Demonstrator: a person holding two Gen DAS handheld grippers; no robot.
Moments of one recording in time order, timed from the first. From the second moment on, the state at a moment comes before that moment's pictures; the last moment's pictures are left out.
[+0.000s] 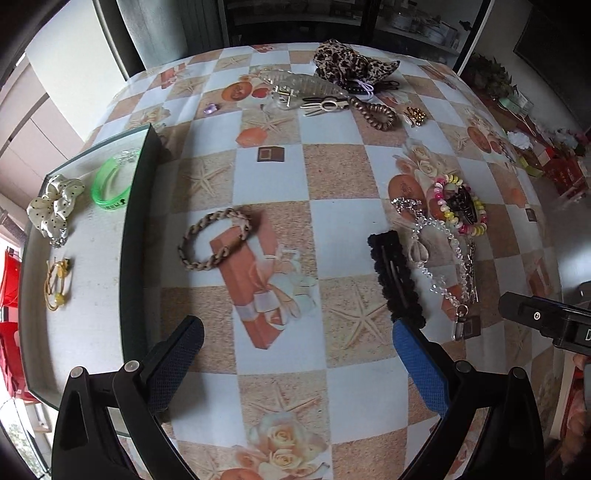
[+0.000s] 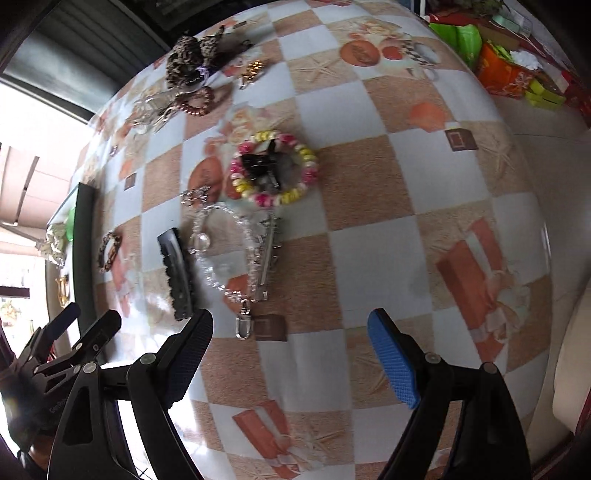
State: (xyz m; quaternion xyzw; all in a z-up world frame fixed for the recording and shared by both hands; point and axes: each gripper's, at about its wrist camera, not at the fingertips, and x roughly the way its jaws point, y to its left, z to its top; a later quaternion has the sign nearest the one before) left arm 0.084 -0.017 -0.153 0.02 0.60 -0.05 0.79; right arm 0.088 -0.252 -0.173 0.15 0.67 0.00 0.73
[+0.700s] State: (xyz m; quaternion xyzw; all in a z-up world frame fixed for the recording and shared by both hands) left arm 0.109 -0.066 -0.195 0.05 0.63 -0.08 0.77; right arm 0.122 -0.230 -0.193 0.04 0.66 0.02 0.75
